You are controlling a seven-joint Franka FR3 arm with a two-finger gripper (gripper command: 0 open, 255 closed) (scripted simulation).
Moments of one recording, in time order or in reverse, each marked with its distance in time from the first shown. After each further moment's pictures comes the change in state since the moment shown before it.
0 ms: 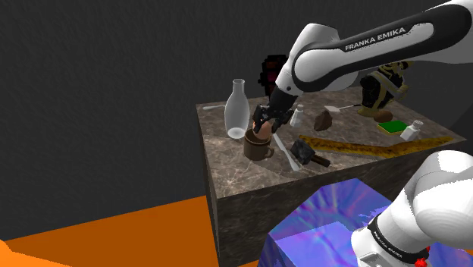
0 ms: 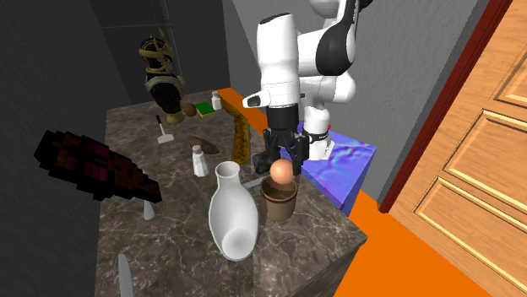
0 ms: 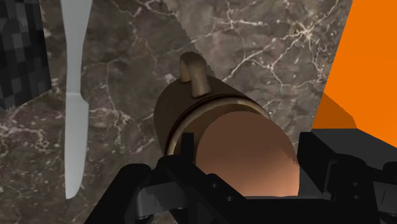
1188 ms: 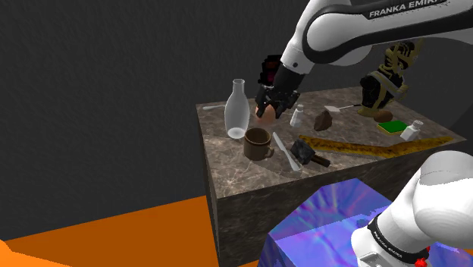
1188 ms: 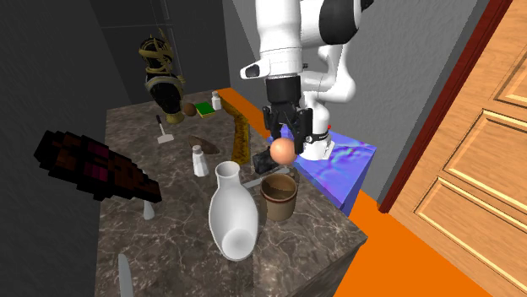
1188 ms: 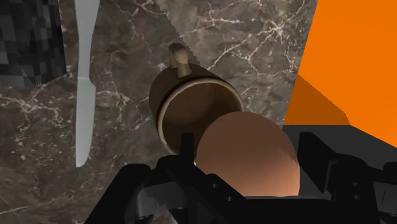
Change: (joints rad) arm -0.017 -0.068 -0.003 0.110 -0.041 -0.175 0.048
